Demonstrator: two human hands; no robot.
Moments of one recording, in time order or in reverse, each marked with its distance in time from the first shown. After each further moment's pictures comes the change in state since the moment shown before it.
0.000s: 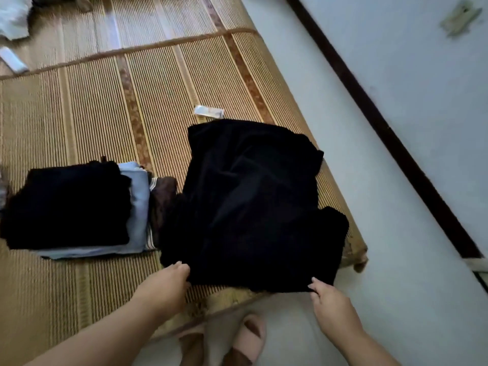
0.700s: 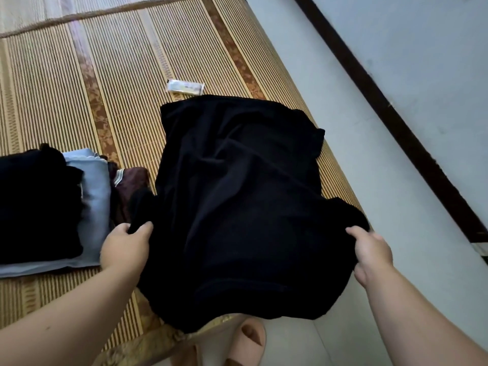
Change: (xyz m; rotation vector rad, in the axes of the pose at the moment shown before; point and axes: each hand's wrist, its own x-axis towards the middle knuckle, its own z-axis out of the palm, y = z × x) left_hand 0.092 -0.013 -0.009 -0.822 0.571 -0.607; right_hand 0.118 0.029 -0.036 1.277 0.388 0.537
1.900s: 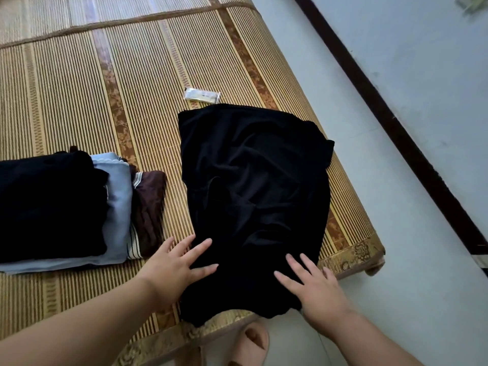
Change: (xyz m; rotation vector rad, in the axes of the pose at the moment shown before) left_hand -0.011 -0.012 -0.007 1.350 -0.640 1.191; right_hand -0.074 0.056 0.023 -1.779 -0.628 -0.985
